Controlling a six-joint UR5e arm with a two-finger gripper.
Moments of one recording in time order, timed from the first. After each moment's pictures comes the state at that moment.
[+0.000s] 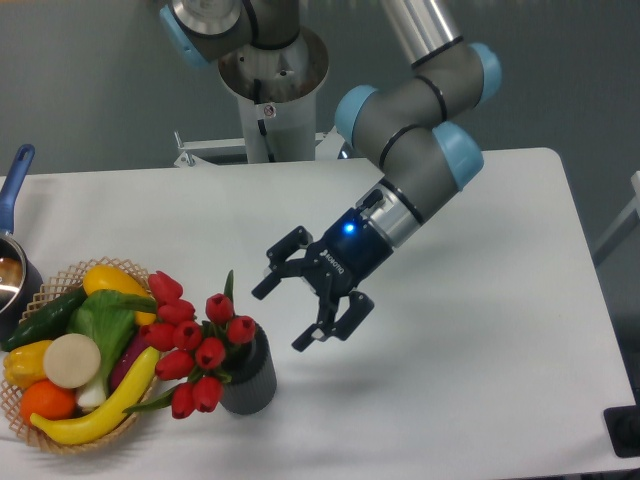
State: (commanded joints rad) arm 2.65 -1.88 -1.74 -0.84 0.46 1.61
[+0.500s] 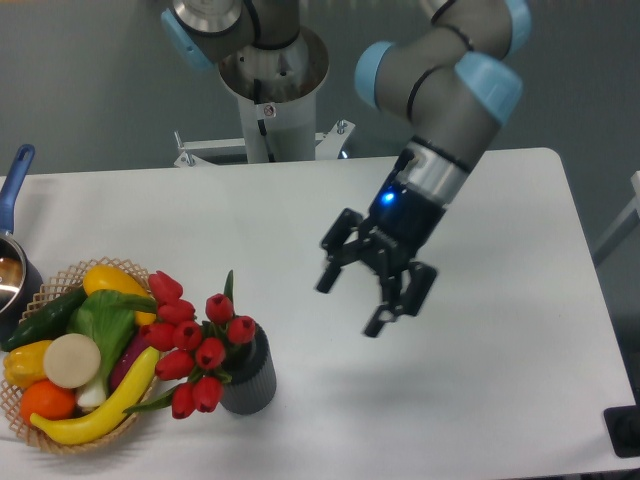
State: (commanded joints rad) arm 2.69 -1.79 -1.55 -0.90 0.95 1.61
